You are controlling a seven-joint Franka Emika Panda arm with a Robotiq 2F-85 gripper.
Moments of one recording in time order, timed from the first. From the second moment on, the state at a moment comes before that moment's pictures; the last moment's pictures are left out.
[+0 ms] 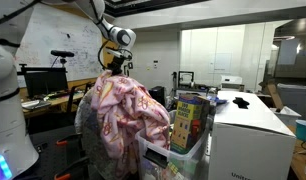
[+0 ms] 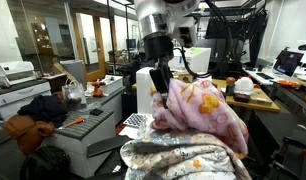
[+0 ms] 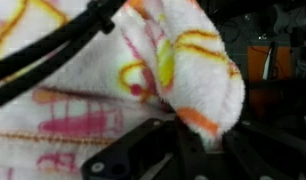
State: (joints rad) arm 0.28 0.39 0.28 -1.67 0.26 1.74 -0.05
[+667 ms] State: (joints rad) arm 0.39 0.62 0.28 -1.59 0.21 2.17 -0.01
